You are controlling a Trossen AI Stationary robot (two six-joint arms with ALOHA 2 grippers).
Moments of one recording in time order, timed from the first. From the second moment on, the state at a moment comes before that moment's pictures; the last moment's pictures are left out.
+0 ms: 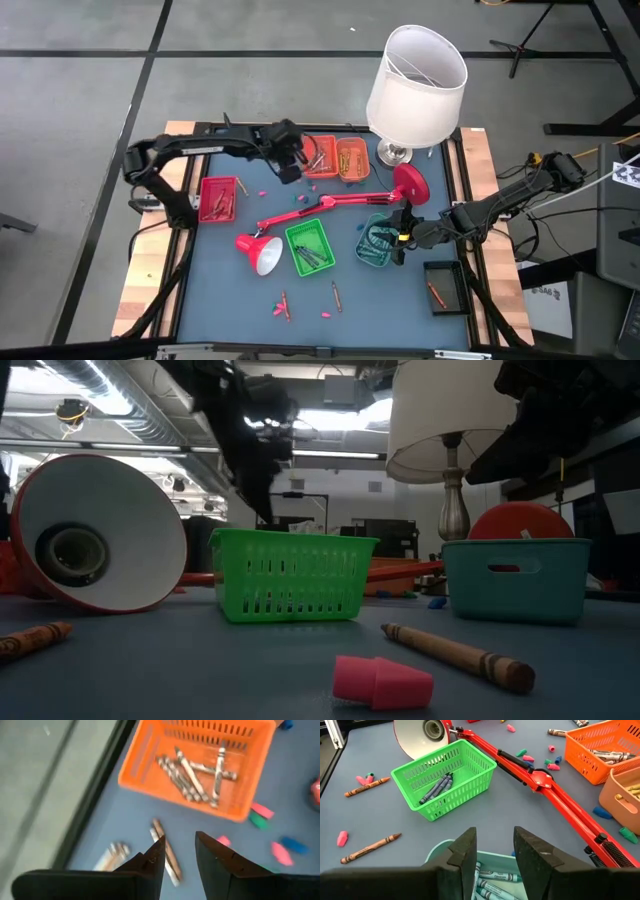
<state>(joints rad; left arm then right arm) 0.43 1.59 1.17 -0.58 -0.23 0.10 0.44 1.08 0.53 -0.08 0.49 0.46</state>
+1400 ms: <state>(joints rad) 0.49 1.46 0.79 -0.92 -0.05 0.77 0.44 1.08 0.53 -0.08 0.49 0.47</state>
